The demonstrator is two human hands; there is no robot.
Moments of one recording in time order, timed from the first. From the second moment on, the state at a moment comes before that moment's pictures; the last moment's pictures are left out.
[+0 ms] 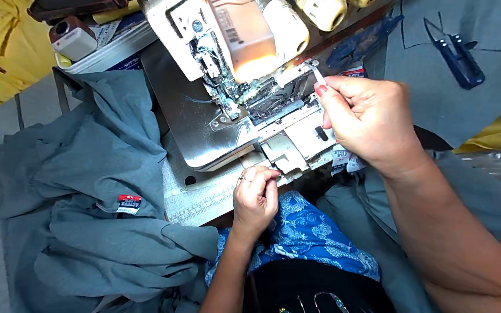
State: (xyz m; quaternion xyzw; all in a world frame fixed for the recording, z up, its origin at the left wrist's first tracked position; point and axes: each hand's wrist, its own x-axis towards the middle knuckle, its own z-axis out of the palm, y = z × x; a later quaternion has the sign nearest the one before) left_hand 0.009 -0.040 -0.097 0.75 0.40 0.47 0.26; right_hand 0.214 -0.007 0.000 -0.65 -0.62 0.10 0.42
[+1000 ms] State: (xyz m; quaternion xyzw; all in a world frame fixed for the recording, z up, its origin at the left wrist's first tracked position) left_hand 0.009 -0.039 -0.098 0.76 0.39 0.46 0.24; right_hand 0.211 -0.014 0.012 -0.61 -0.45 0.37 0.53
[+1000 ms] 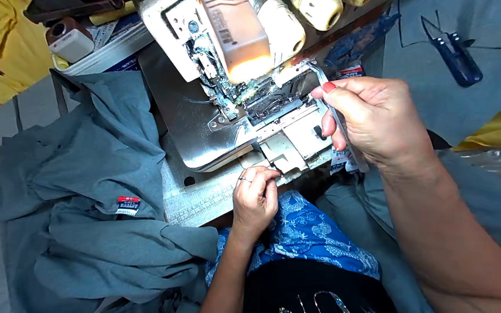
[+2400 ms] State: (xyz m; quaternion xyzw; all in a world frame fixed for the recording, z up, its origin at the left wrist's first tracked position) left_hand 0.010 -0.039 -0.098 0.77 0.39 0.46 0.23; right_hand 0.209 -0.012 0.009 -0.62 -0.51 0.29 0.52
